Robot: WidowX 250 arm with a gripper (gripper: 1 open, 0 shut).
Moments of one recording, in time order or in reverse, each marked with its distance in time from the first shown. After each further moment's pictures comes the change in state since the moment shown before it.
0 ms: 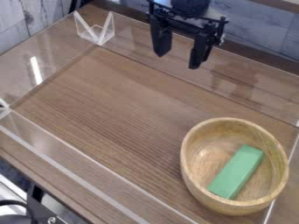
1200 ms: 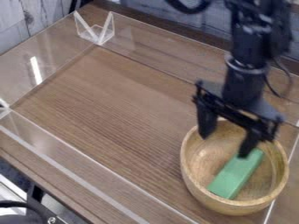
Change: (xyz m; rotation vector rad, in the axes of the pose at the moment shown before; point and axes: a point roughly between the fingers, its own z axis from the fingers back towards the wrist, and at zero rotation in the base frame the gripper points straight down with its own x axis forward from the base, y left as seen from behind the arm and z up) arm -0.041 -0.104 -0.063 -0.034 0.020 -0.110
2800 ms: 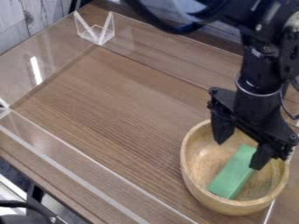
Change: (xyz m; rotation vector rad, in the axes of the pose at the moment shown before) arm 0.003 -0.010 0.002 0.027 -0.201 -0.147
